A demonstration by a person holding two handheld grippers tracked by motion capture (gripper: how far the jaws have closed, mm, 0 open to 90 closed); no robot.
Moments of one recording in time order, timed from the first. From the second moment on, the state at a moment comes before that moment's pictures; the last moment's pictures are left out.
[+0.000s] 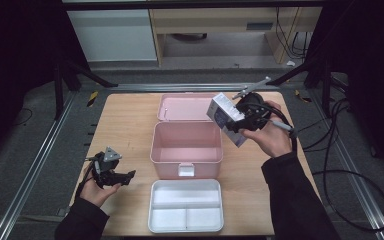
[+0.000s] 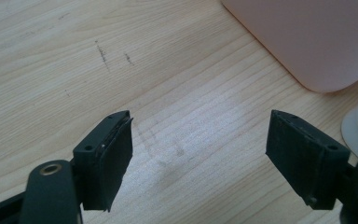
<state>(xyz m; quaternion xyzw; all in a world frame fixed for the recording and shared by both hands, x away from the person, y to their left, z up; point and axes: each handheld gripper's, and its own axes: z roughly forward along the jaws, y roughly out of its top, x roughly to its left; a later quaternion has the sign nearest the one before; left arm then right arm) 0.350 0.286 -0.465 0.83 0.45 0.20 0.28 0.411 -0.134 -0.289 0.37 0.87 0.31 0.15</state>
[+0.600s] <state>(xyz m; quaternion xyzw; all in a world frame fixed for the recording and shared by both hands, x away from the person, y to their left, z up) 0.350 0.285 -0.466 0.83 0.44 0.20 0.28 0.437 -0.061 -0.318 0.31 0.89 0.30 0.12</state>
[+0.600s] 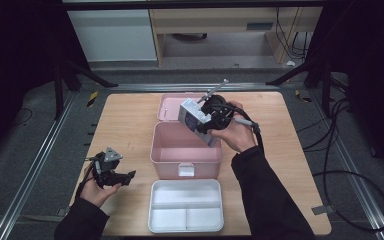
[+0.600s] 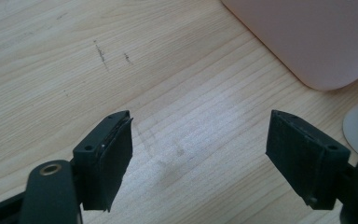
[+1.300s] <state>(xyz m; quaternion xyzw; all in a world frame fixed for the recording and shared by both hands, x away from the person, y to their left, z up) 0.349 0.284 -0.466 0.83 0.44 0.20 0.27 0.446 -0.026 -0.383 0.29 0.92 0.25 0.07</state>
